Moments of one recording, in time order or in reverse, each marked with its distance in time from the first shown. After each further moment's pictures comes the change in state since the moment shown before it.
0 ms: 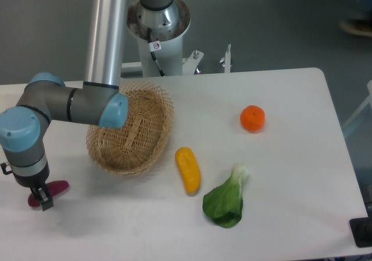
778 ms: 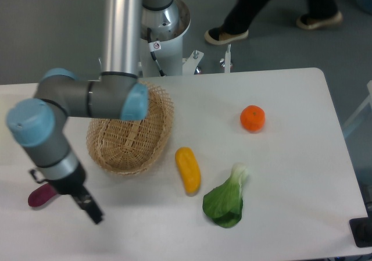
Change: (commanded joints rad) arm 0.239 0.009 0.034 -0.017 0.319 0.075
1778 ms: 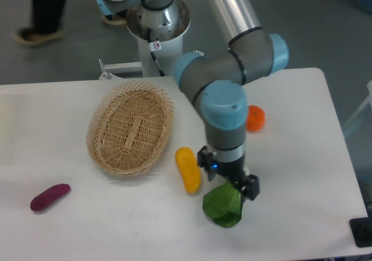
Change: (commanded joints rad) arm 0.428 0.094 0.002 -0.179 -0.177 0.391
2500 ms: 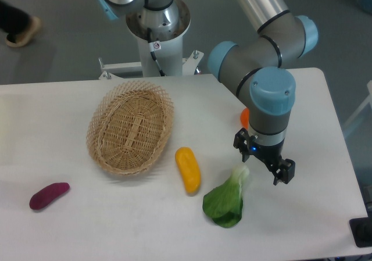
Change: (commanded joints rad) arm 0.072 -0.001 -0.028 -0.005 0.008 0.129
